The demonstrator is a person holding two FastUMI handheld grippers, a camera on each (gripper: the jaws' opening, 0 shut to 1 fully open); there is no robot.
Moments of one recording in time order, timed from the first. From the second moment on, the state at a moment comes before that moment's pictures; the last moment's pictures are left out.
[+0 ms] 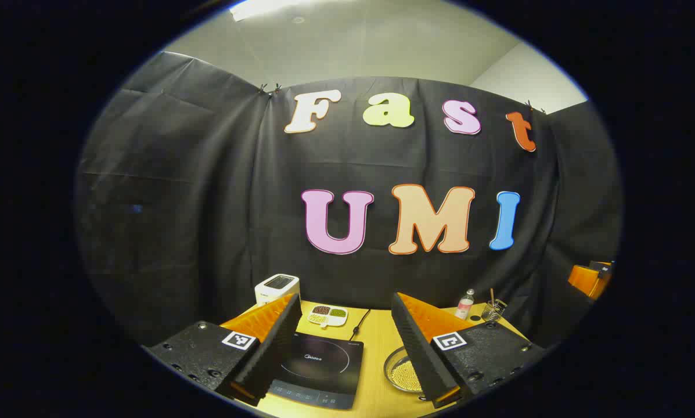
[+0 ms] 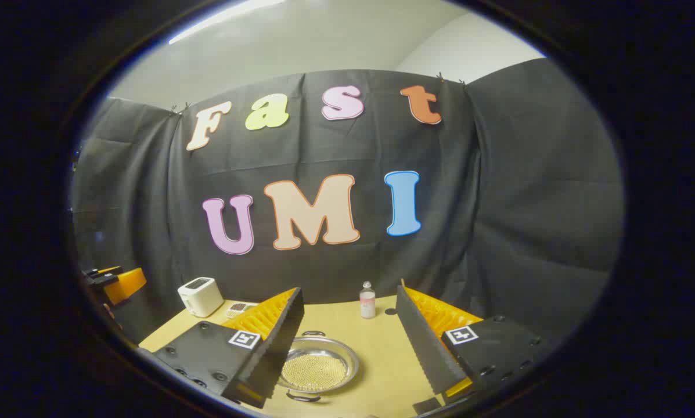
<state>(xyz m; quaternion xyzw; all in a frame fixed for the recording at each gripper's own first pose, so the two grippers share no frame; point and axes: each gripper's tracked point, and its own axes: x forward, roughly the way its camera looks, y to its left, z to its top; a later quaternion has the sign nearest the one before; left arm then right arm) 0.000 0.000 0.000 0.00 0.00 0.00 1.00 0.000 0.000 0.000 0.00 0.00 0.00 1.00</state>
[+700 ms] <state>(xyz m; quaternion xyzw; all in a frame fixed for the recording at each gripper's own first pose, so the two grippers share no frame) 0.009 0.009 -0.007 0.01 0.01 -0.01 1.00 -0.007 0.001 -0.010 0.00 0.01 -0.02 1.00</state>
